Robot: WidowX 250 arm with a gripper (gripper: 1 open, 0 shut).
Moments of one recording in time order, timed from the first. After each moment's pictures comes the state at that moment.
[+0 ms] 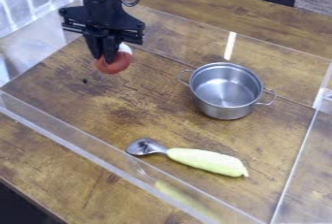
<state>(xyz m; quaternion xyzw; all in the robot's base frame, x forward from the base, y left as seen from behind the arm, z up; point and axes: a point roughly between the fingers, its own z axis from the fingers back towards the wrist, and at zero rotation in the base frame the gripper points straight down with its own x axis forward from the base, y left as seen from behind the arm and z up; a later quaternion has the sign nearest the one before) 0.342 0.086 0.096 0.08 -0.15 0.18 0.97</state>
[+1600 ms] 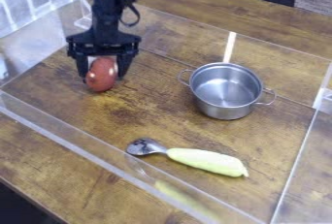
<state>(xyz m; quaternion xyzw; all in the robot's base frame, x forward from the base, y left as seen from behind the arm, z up) 0.370 0.117 0.035 0.11 -0.07 0.41 0.90</state>
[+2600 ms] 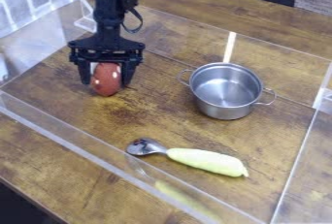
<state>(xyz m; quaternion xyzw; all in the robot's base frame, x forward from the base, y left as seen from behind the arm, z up) 0.363 0.096 0.040 0.08 -0.04 0.35 0.93</state>
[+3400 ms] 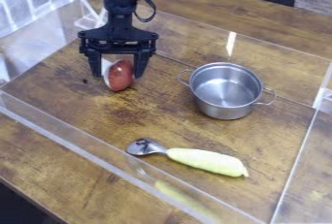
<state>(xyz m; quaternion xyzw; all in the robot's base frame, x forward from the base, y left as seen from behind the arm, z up) 0.362 0.080 0.059 0.07 -0.04 0.35 0.93</state>
